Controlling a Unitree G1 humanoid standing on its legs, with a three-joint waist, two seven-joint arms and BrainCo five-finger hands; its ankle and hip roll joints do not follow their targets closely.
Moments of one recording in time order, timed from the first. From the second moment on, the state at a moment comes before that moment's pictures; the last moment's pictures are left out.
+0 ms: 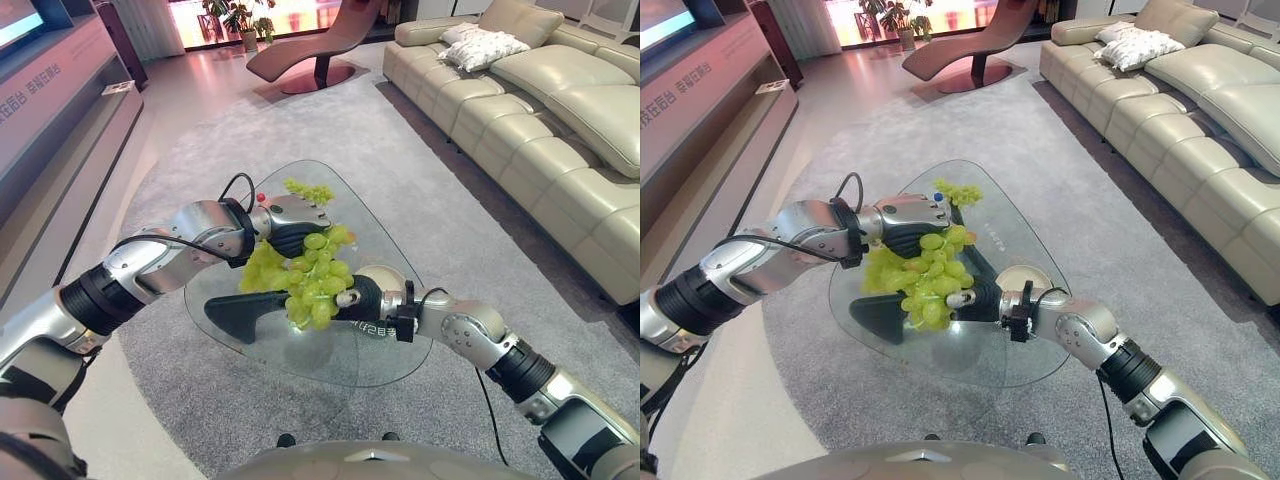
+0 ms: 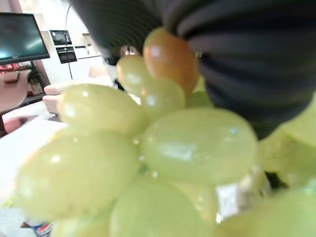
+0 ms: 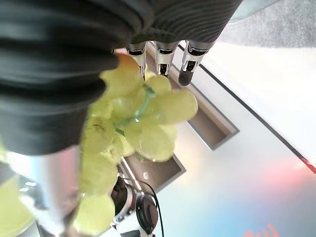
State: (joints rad) left arm -0.76 0.92 -0.73 -0.17 0.41 -0.19 -0.47; right arm -0.37 -0.52 0.64 -0.02 1.05 0.46 0.58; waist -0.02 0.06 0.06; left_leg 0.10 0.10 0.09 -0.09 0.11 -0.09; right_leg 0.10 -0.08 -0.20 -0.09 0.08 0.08
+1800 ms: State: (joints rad) left arm -0.02 0.76 -0.30 0.20 0.17 -0.07 -0.21; right arm -0.05 -0.75 0.21 0.15 0.58 0.34 0.61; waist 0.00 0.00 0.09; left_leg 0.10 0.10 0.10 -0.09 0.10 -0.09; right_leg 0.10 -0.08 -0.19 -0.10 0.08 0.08
